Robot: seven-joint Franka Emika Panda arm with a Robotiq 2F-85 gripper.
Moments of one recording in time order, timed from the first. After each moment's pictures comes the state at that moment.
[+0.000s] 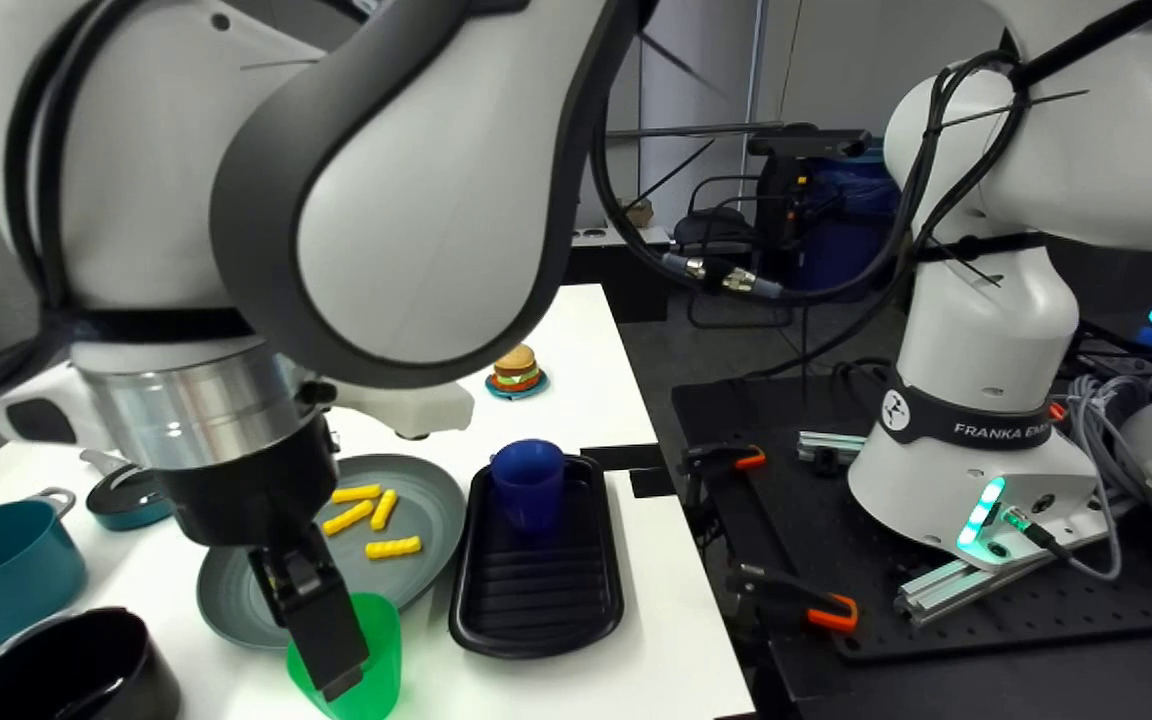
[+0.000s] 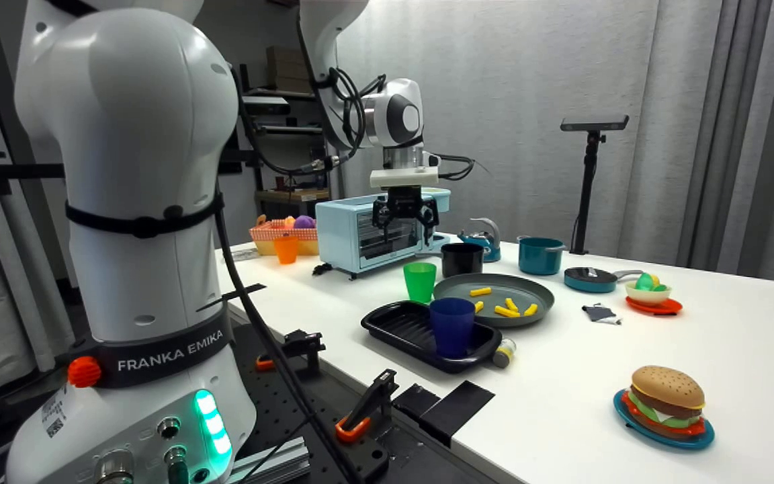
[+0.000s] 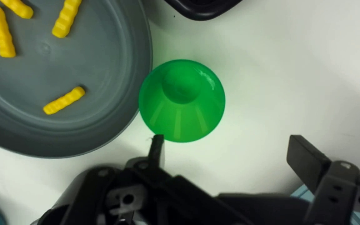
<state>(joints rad) 0.15 0.26 0.14 -2.25 -0.09 2.55 -0.31</state>
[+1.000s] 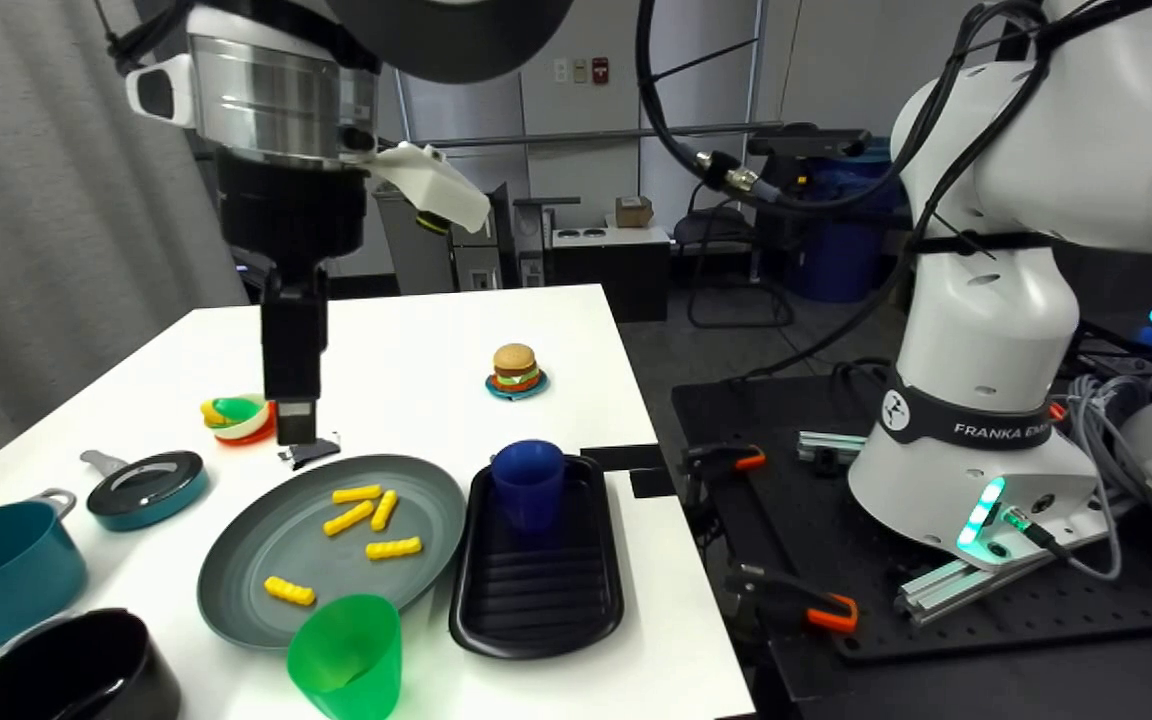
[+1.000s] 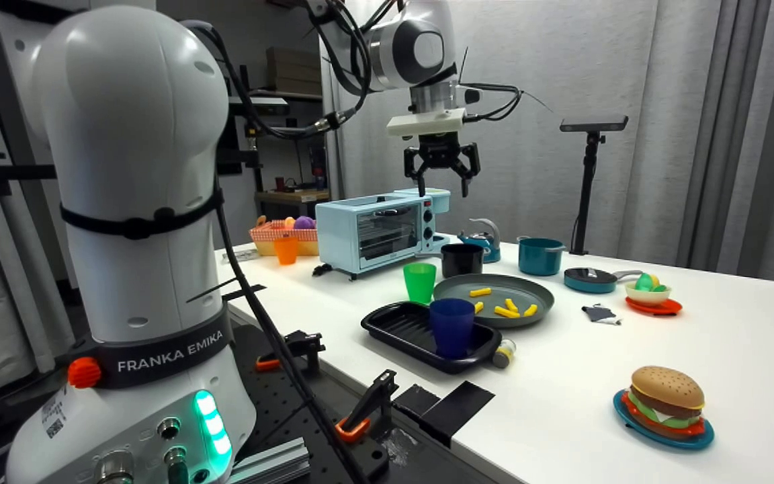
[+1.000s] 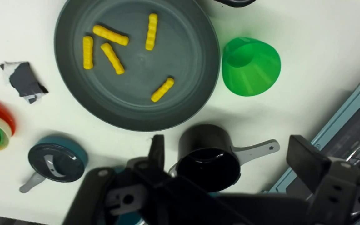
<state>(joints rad) 0.05 -0.06 0.04 -2.40 0.07 2.60 -0.29</state>
